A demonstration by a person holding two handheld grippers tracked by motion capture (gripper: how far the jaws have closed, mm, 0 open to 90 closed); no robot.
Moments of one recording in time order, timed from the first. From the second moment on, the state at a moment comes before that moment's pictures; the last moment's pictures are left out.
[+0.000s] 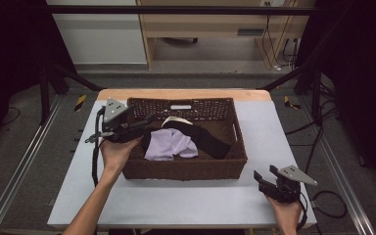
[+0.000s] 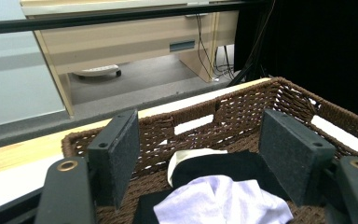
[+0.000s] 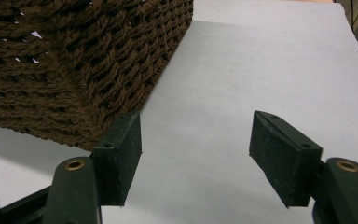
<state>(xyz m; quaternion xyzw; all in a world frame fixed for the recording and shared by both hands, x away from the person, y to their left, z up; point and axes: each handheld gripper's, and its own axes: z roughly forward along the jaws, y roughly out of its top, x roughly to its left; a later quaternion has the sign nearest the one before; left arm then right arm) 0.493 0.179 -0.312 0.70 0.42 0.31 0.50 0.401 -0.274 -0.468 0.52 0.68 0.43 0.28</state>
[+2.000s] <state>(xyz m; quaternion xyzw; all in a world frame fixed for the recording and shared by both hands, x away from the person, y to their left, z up) 0.576 0.106 -0.416 0.83 0.41 0.22 0.30 0.402 -0.273 -0.469 0.52 0.69 0.43 0.28</state>
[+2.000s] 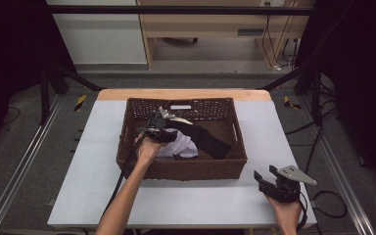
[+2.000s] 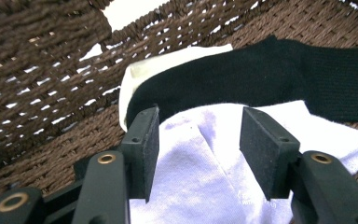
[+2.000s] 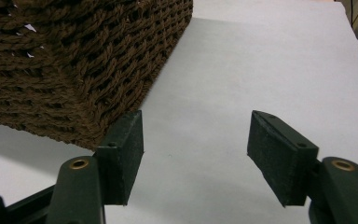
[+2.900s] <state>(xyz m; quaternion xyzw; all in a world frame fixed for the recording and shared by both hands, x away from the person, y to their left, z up) 0.586 0.100 -0.426 0.86 0.46 0.14 0.19 0.401 -0.273 -0.468 0.51 0.69 0.43 0.28</state>
